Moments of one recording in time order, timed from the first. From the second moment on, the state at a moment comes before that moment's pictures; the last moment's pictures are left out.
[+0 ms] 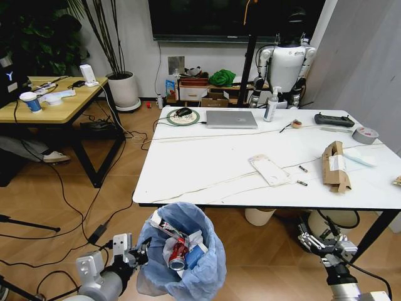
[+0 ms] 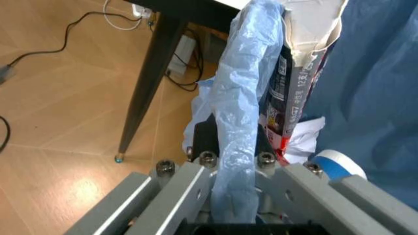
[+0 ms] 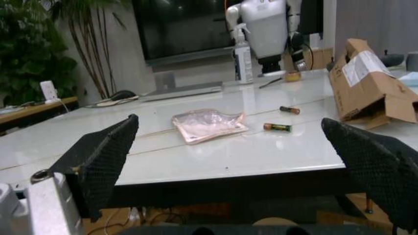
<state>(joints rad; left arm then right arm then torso) 1.82 -0.94 -0.47 -2.43 -1.02 0.41 -0.51 -1.73 1.43 0.86 1.87 0.54 0.37 -0.42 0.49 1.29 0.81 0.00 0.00</state>
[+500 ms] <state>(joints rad) 1.81 -0.94 -0.46 -2.42 -1.01 0.41 -0.51 -1.72 1.43 0.86 1.86 0.54 0.37 -0.43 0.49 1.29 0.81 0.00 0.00</state>
